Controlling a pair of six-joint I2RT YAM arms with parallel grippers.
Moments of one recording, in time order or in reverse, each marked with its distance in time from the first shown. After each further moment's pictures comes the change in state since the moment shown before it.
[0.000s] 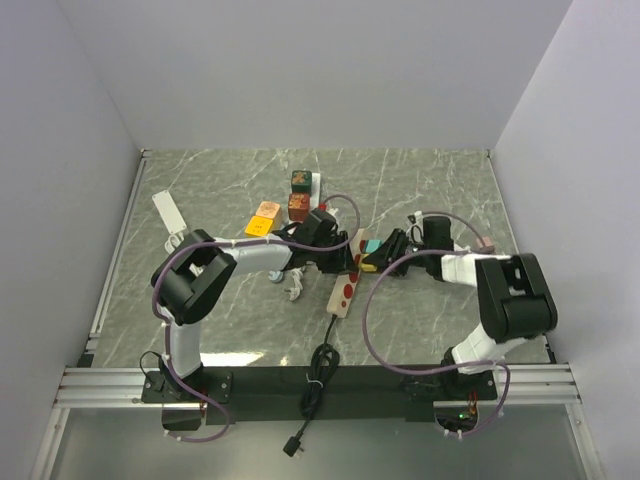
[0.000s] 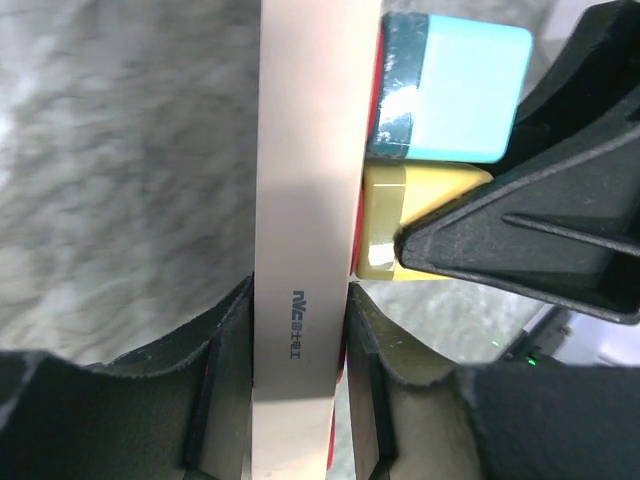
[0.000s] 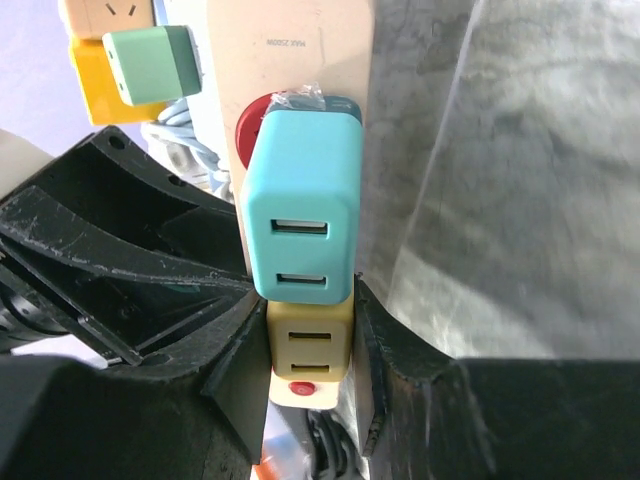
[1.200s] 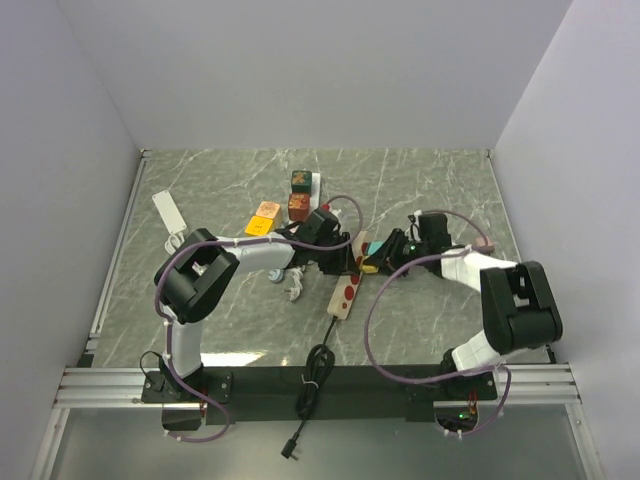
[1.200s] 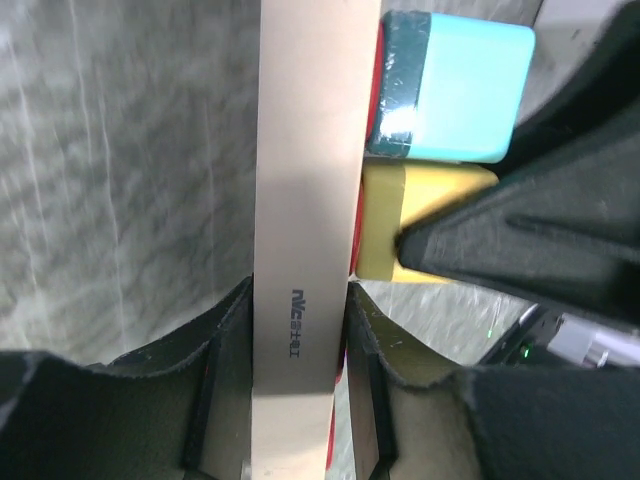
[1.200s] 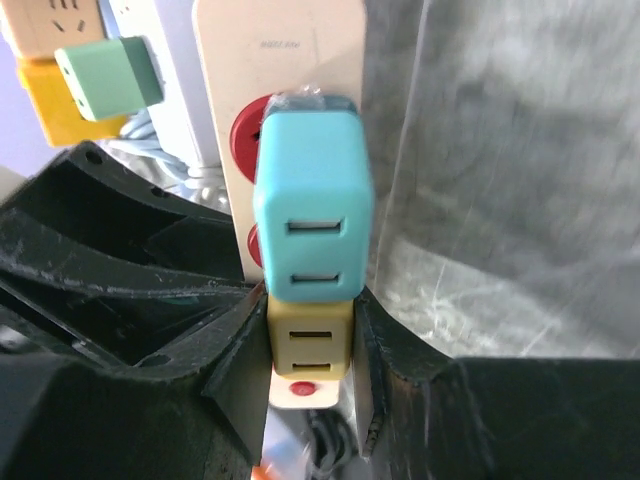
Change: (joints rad) left arm -0.008 0.019 0.035 -0.050 0.048 0.006; right arm 0.058 -0.121 0.037 -0.240 0.187 -0.019
